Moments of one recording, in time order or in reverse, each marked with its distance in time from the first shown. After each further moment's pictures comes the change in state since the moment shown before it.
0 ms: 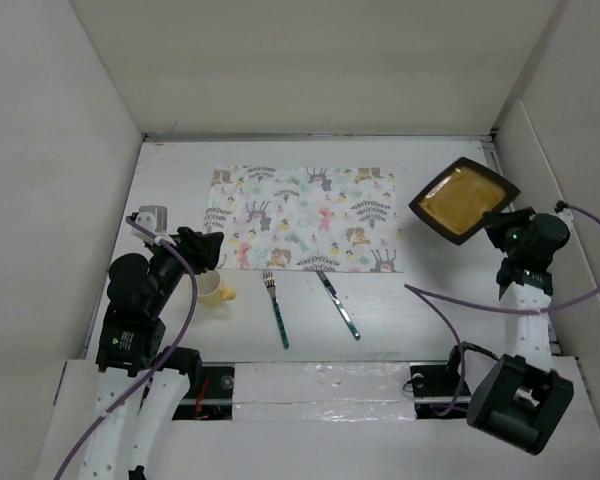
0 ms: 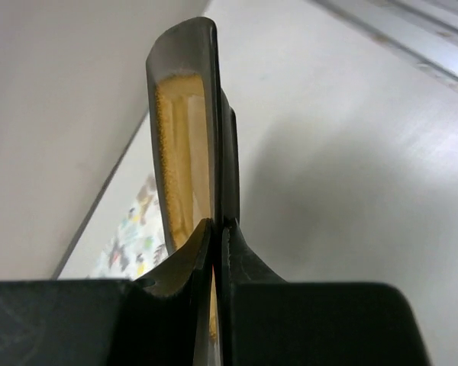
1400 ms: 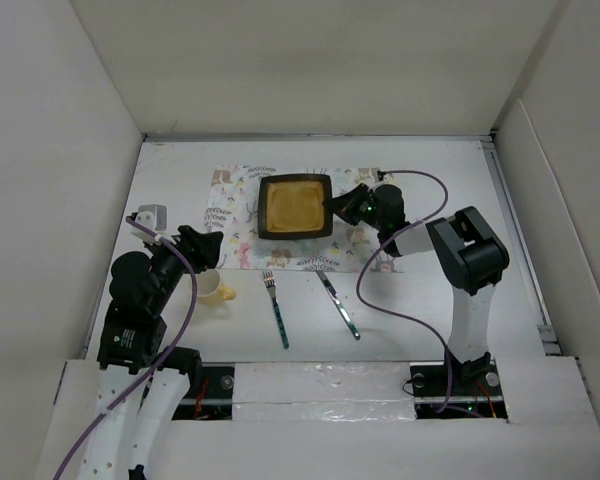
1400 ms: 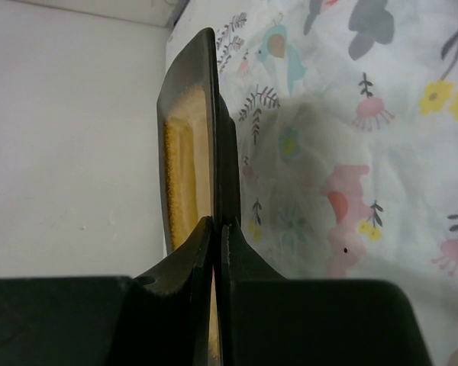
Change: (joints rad) left arm 0.000 0.011 -0.008 -0.008 -0.039 -0.010; right arm 0.894 1.102 0.413 0.796 -0.107 0.382
